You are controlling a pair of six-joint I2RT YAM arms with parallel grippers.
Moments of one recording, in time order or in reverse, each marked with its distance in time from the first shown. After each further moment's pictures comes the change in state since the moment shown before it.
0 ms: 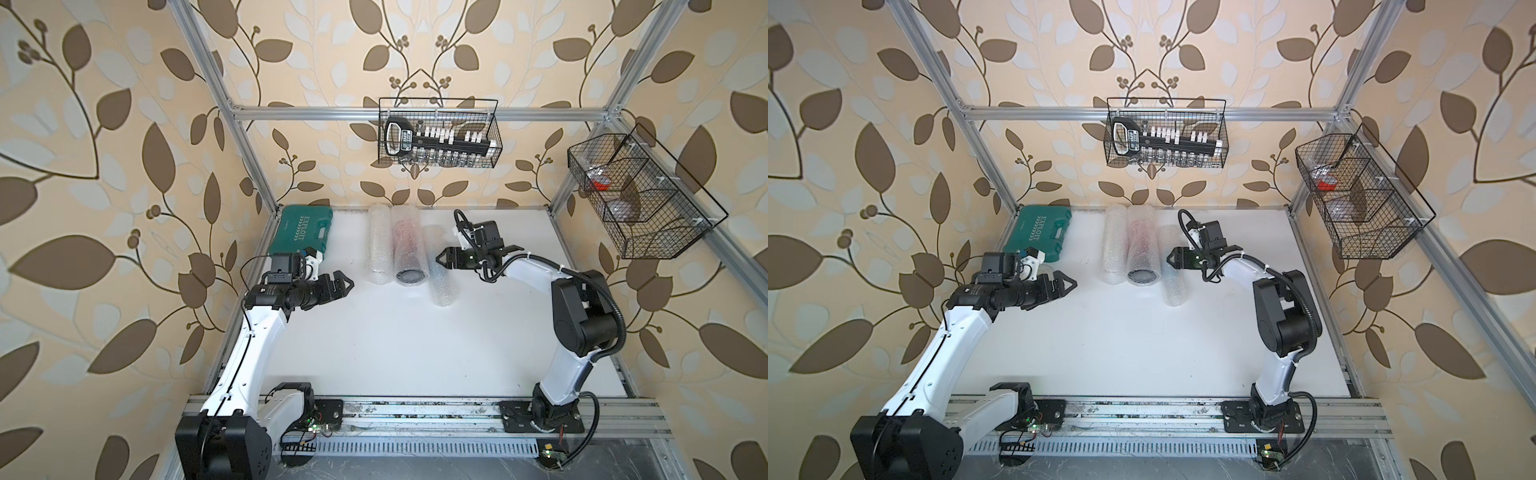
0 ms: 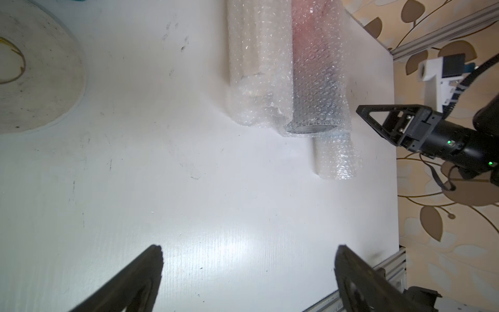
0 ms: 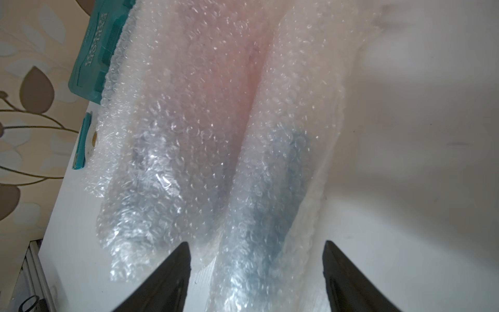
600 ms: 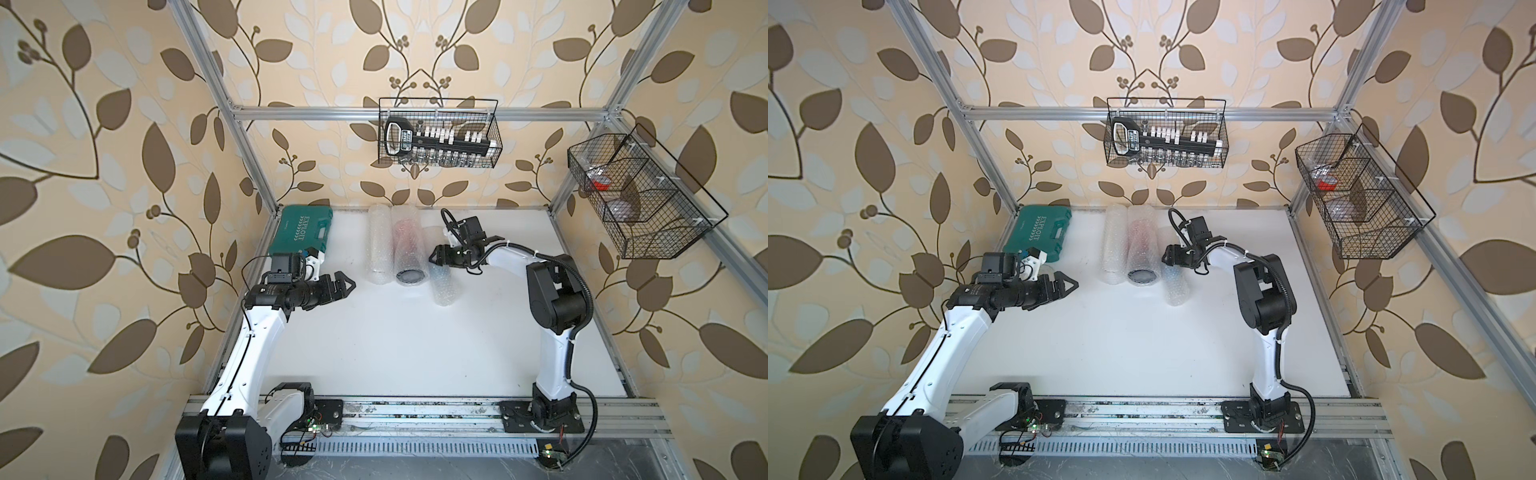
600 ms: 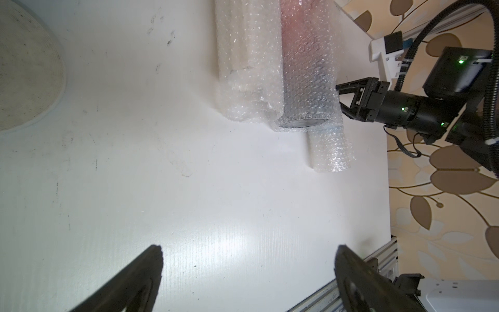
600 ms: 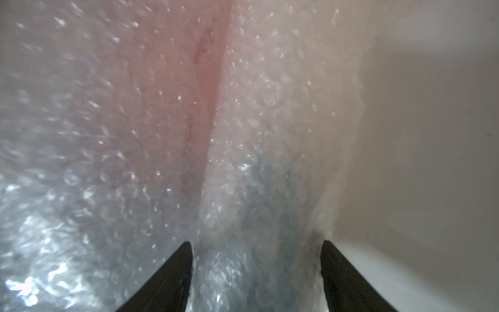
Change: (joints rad) left arm 0.000 0.000 0.000 -0.005 0.032 0.012; right arm 0.027 0.199 0.194 -0.113 0.069 0.053
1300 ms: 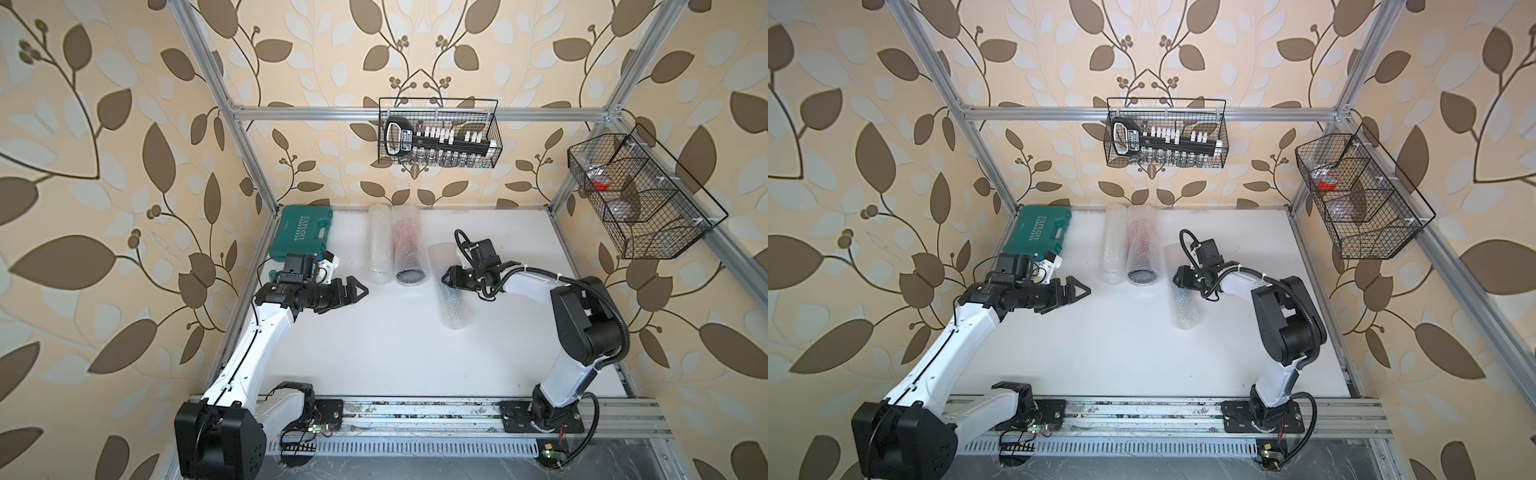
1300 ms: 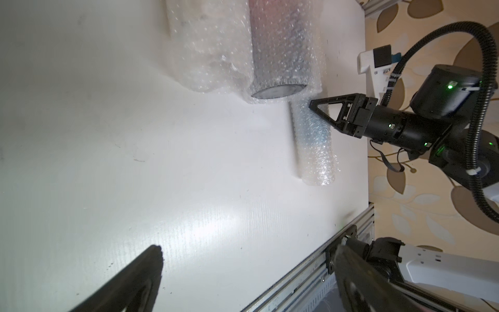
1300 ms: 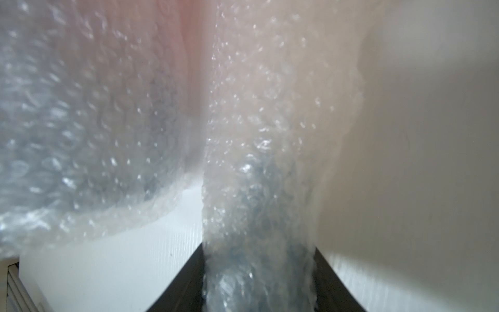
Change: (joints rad) left arm -0.128 0.033 -0.037 0.027 0.078 -0.051; right arm 0.035 -0.329 -0.470 0.151 0.057 0.120
